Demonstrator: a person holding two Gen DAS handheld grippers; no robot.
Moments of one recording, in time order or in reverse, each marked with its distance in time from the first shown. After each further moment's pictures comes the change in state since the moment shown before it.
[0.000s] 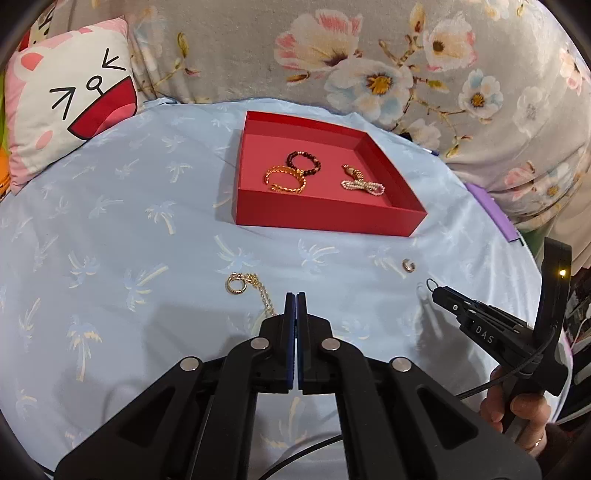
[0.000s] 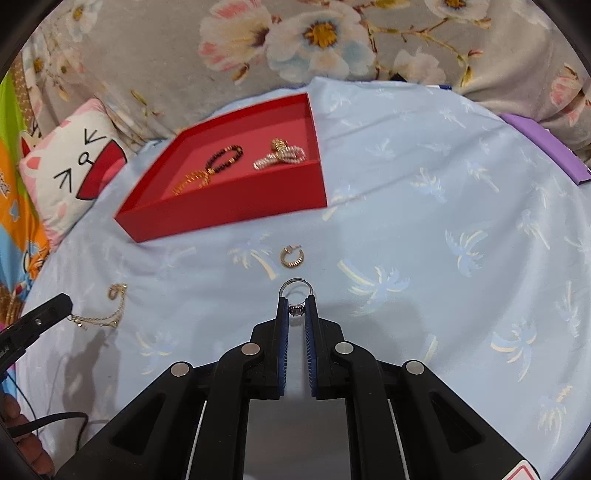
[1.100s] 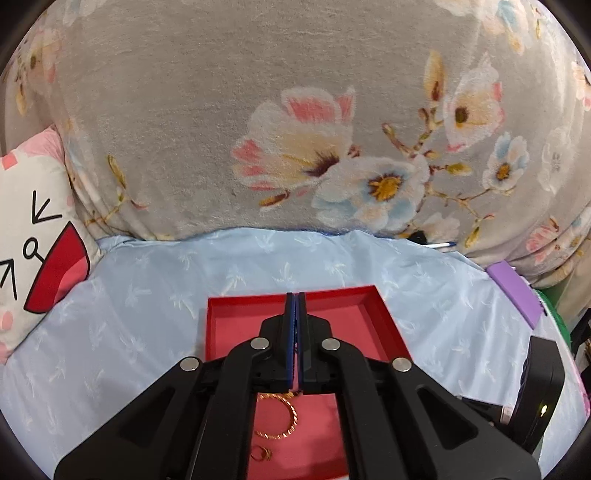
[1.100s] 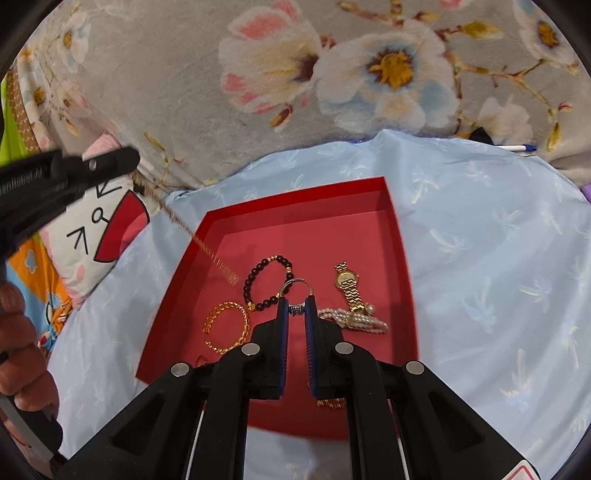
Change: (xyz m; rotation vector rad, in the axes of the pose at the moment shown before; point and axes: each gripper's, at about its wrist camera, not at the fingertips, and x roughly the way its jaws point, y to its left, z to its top) left arm 0.082 -0.041 0.236 0.135 -0.198 0.058; right arm 0.086 0.043 0.160 -0.041 -0.021 0.150
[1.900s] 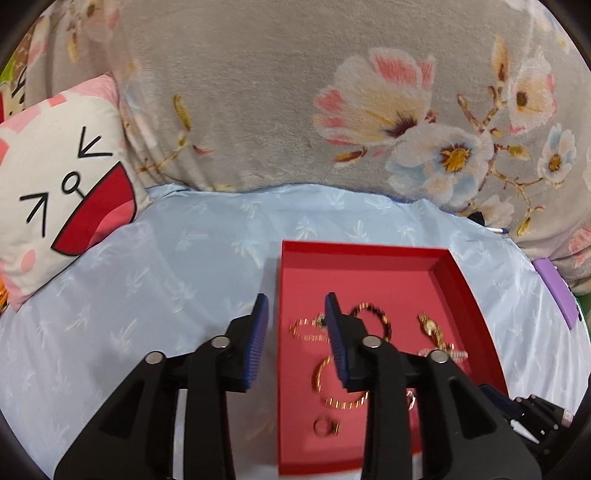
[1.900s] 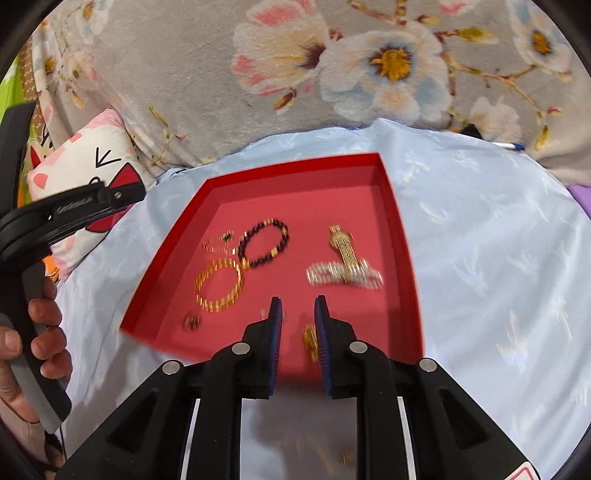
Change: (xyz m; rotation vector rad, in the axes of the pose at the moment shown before) left arm 0.003 0.059 -0.066 -0.093 0.052 0.139; right arm -0.022 0.006 -0.048 -0.054 -0.009 -0.059
